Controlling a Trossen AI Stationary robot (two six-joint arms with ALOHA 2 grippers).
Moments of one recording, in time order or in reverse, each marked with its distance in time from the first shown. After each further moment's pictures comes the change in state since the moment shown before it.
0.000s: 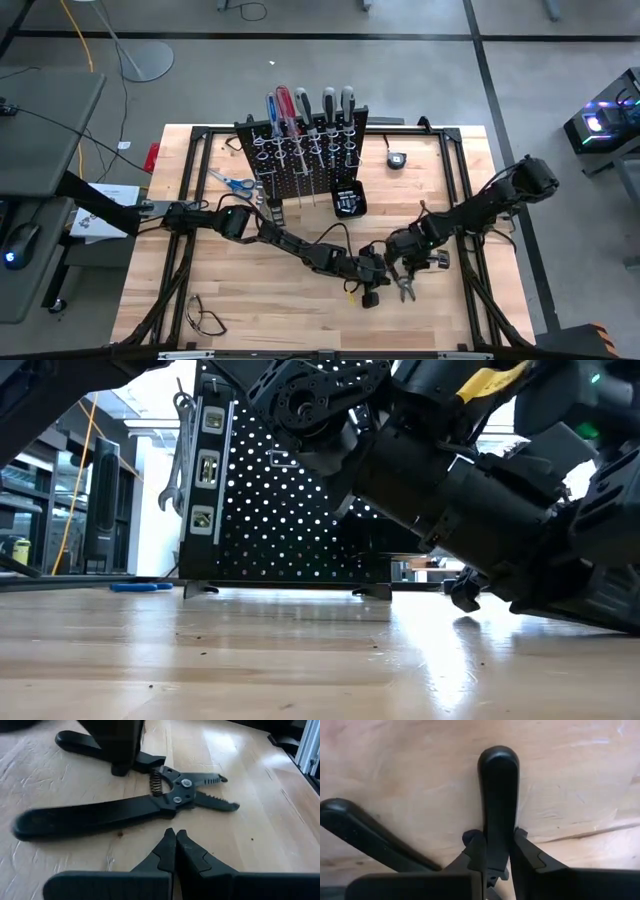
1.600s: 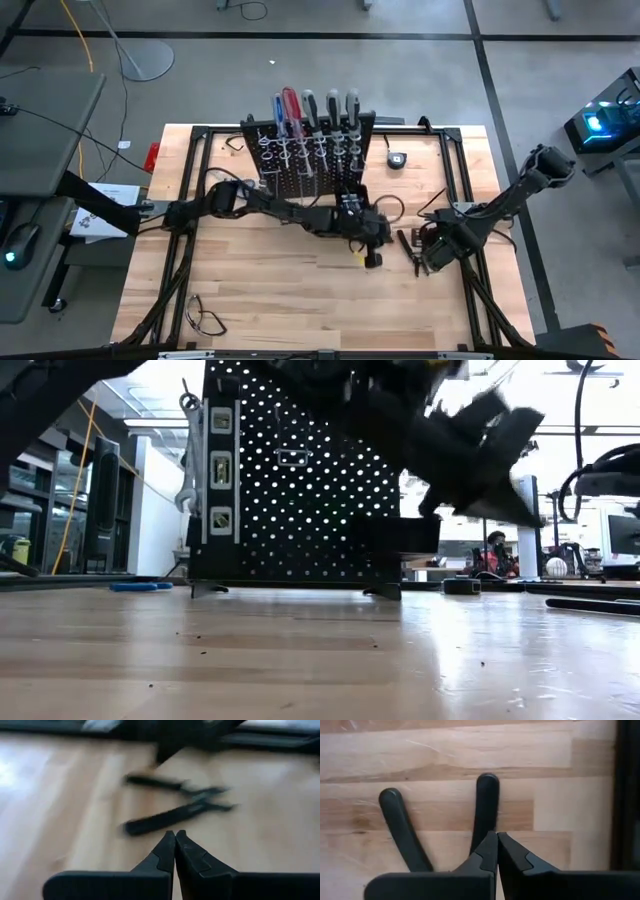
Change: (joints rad) left arm 0.154 -0.236 0.003 -0.187 0.042 0.235; right arm 0.279 -0.361 -0.040 -0.472 0.512 0.151
